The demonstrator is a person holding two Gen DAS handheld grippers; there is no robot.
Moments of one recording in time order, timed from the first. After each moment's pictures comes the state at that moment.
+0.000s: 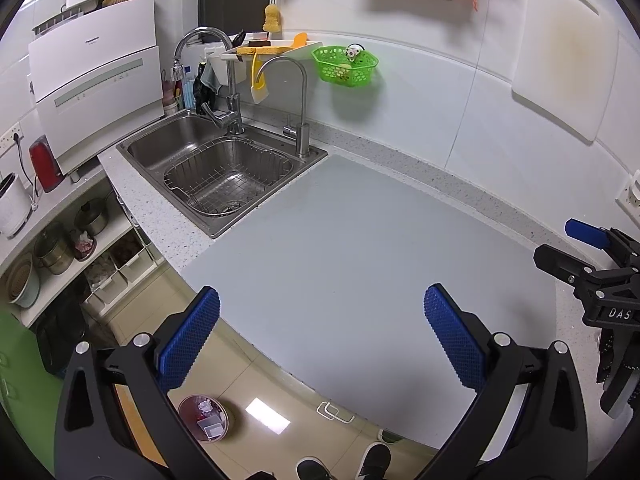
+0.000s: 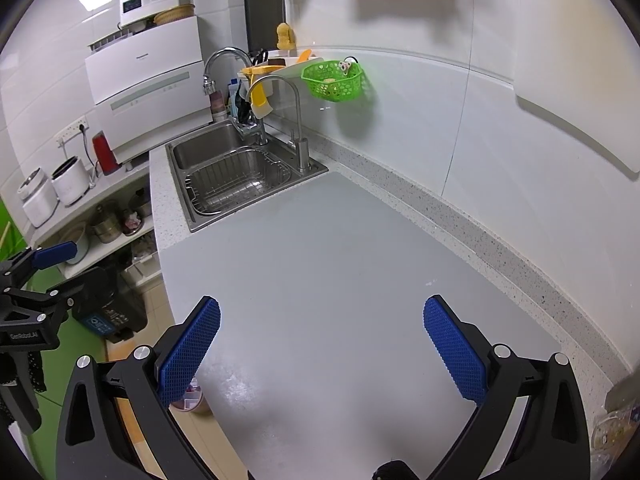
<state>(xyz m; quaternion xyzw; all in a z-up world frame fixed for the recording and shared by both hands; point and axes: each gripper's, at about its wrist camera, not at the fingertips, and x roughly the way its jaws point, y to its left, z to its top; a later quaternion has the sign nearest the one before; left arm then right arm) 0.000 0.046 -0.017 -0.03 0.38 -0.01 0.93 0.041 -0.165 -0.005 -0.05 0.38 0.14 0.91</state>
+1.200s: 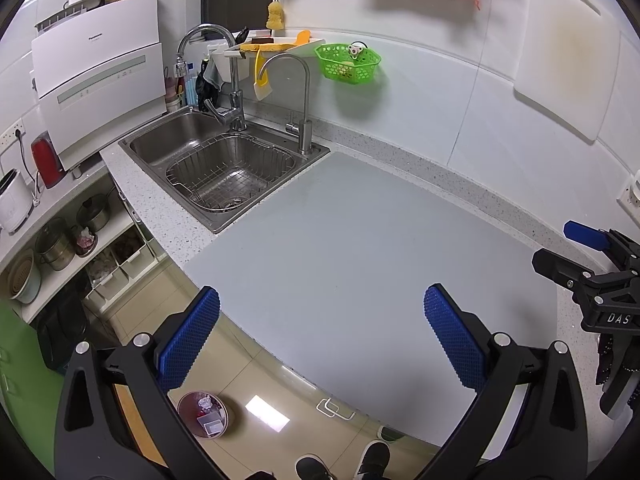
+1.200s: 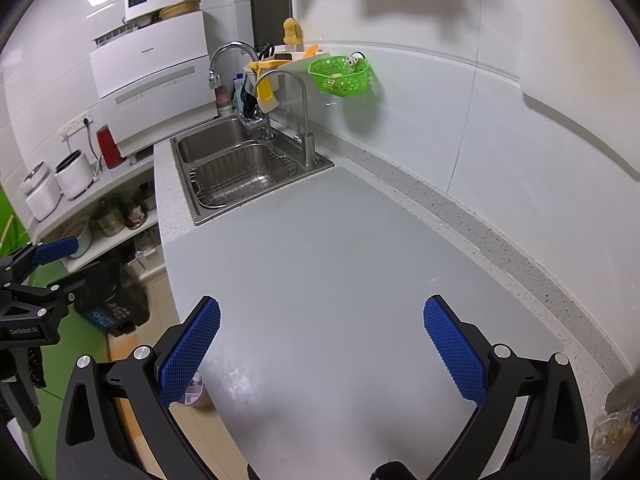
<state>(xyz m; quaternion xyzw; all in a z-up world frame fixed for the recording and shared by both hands) -0.008 0.053 -0.019 -0.03 0.38 -0.01 0.92 0.044 -0.163 -0.008 -0.06 0.38 0.15 0.91</state>
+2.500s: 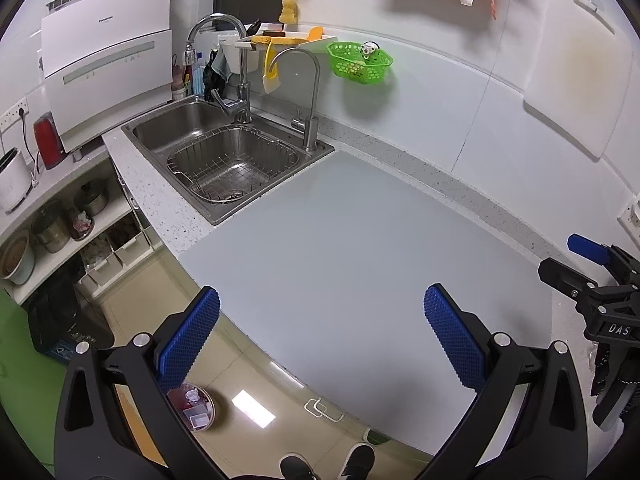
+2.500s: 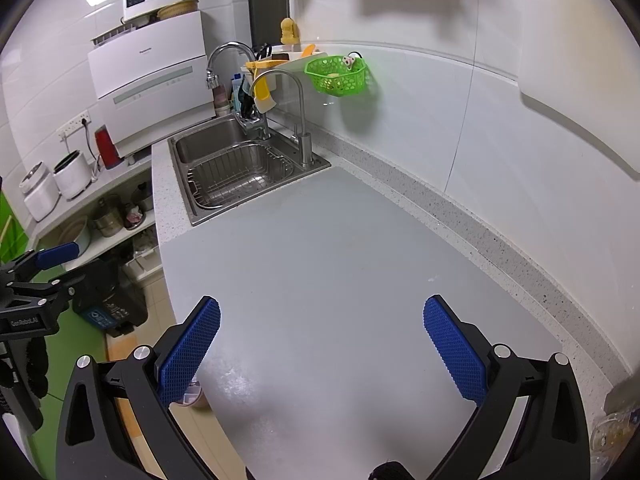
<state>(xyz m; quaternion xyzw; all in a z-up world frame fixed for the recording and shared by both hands) -0.001 0.051 -0.025 -0.06 0.38 0.00 0.92 0.048 -0.164 -0.010 -0.06 0.38 0.15 0.91</state>
